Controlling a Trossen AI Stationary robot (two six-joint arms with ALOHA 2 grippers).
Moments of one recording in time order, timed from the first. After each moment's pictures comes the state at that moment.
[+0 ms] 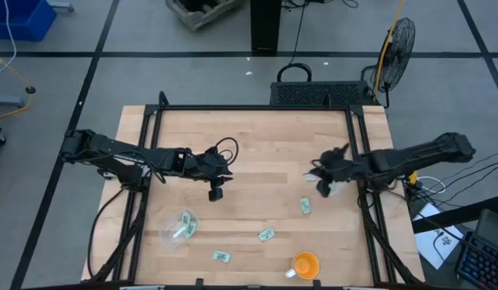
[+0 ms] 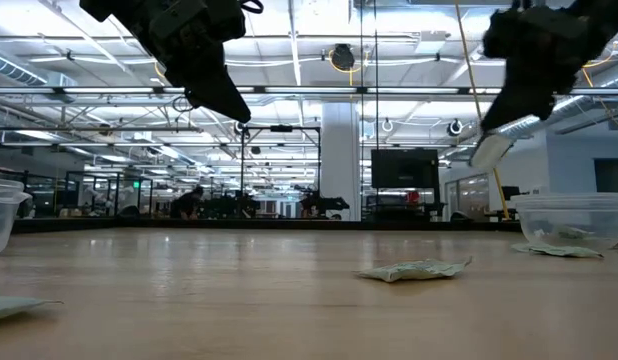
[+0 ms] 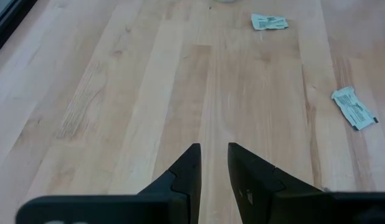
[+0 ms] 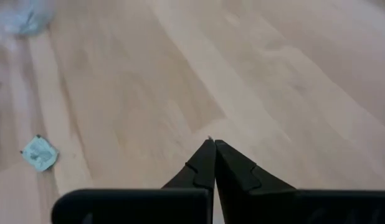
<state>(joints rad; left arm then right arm) -0.08 1.34 0.86 -0.27 -0.14 -0.15 0.20 0.82 0.59 -0.61 0.36 0.65</state>
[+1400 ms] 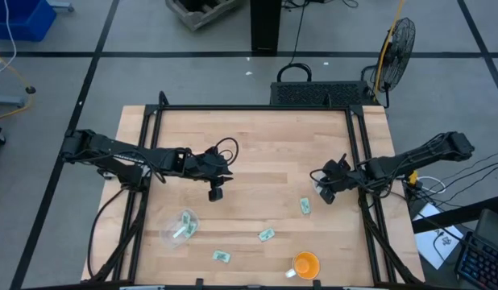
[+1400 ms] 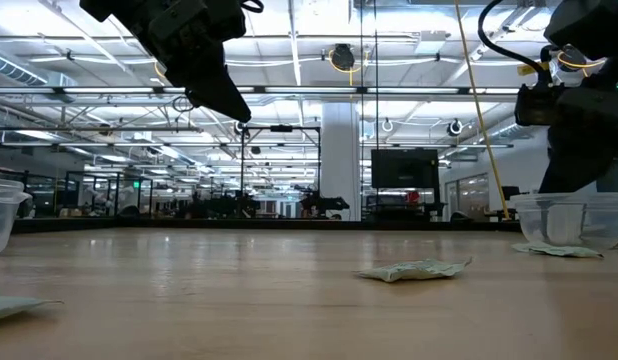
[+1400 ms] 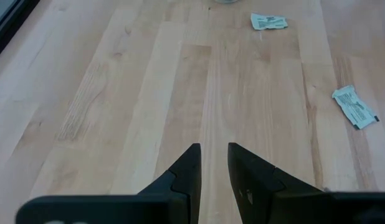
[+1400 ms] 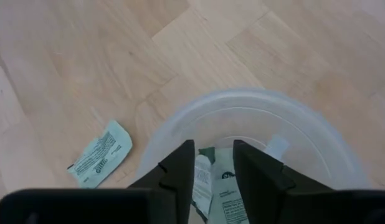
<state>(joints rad) -0.08 1.34 0.86 -0.26 -0.14 -0.14 0.26 0.77 0.34 -0.61 0.28 0.86</state>
